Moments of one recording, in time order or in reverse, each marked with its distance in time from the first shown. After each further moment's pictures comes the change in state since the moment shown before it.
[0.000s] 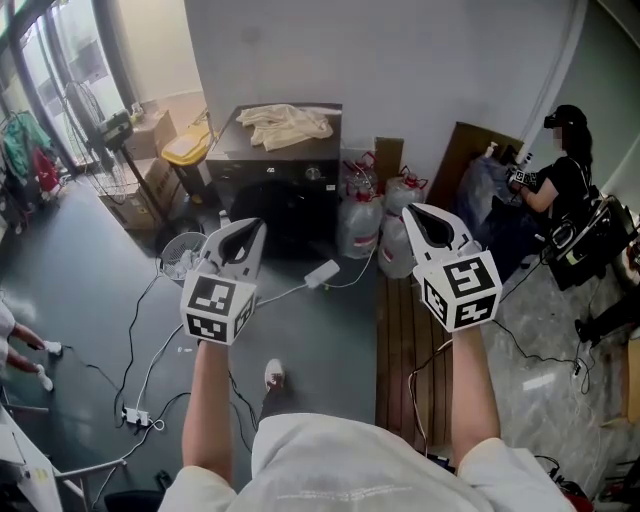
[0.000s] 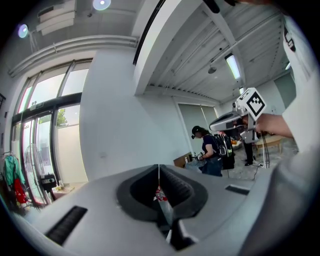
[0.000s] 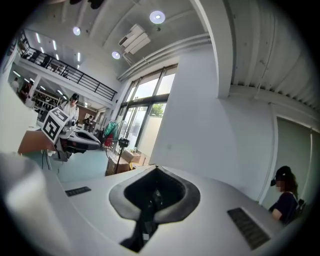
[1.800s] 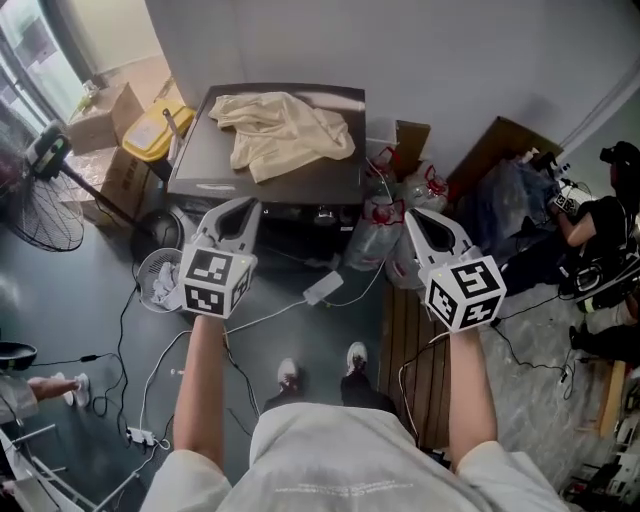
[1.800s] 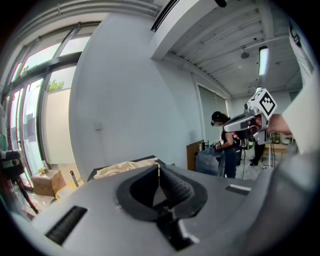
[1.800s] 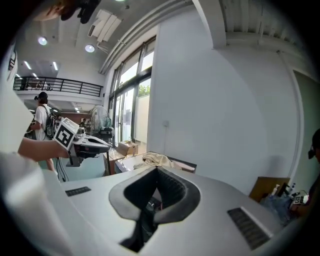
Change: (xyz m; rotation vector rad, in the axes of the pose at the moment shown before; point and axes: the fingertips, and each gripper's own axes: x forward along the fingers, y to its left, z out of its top) left arm 0.379 0.239 -0.146 -0.134 0.200 -0.056; right arm 0.406 -0.129 -0.113 0.201 0.188 0.083
